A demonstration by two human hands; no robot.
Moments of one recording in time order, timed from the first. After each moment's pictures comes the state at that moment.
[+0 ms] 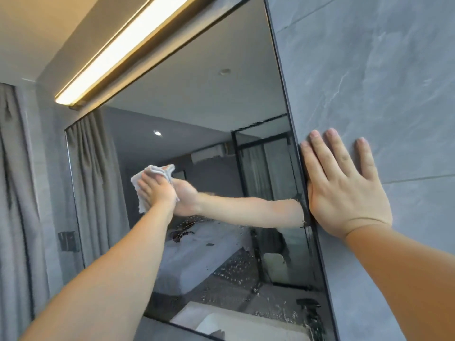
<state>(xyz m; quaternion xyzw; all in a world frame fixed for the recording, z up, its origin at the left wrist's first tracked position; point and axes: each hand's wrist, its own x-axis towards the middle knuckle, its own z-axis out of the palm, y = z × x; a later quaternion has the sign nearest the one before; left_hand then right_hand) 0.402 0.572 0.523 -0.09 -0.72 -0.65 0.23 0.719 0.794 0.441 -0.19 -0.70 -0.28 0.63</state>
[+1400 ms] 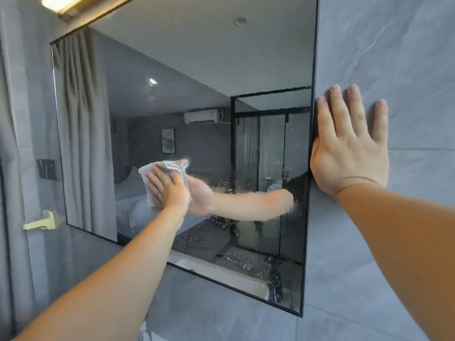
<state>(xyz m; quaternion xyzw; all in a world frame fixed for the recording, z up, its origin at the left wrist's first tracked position) 0.445 0.597 0.369 -0.08 -0.73 -0.65 0.19 0.720 0.793 0.441 -0.20 -0.72 -0.25 0.61</state>
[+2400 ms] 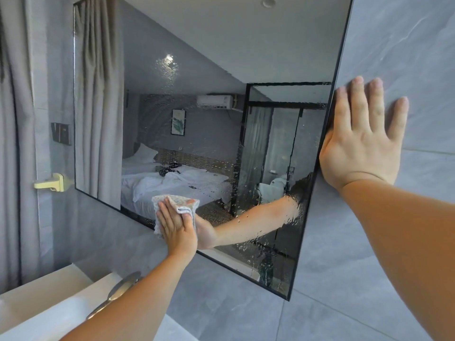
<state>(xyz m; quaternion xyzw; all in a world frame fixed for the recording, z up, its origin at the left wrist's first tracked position) 0.480 0.599 0.202 -0.13 -0.76 -0.61 0.21 0.723 0.791 0.443 -0.20 -0.73 -0.25 0.60</state>
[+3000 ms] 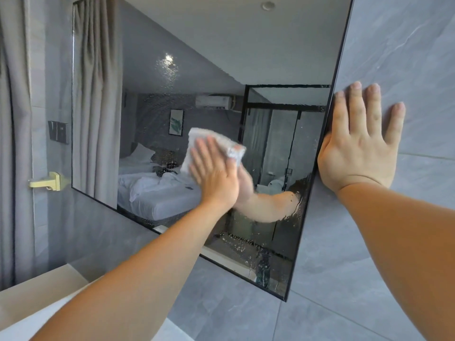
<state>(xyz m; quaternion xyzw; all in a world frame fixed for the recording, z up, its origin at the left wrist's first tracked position) 0.530 0.653 0.347 -0.23 -0.75 -0.52 0.34 0.723 0.792 0.443 -0.20 -0.73 -0.25 0.60</state>
